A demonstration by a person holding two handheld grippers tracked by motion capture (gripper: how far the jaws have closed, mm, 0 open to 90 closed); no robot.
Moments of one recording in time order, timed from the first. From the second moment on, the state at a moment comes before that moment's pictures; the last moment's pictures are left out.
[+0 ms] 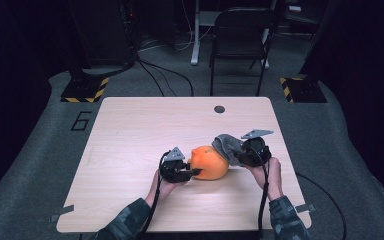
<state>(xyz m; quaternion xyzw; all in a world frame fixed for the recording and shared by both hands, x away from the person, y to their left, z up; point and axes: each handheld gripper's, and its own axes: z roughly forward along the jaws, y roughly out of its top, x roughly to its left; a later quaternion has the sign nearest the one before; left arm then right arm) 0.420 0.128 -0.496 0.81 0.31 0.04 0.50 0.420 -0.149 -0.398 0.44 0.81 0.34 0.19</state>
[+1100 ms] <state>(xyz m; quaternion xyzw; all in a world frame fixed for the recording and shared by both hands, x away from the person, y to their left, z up) 0.422 0.127 -0.497 0.81 0.31 0.05 0.50 0.414 -0.114 -0.411 0.38 0.85 0.30 0.20</state>
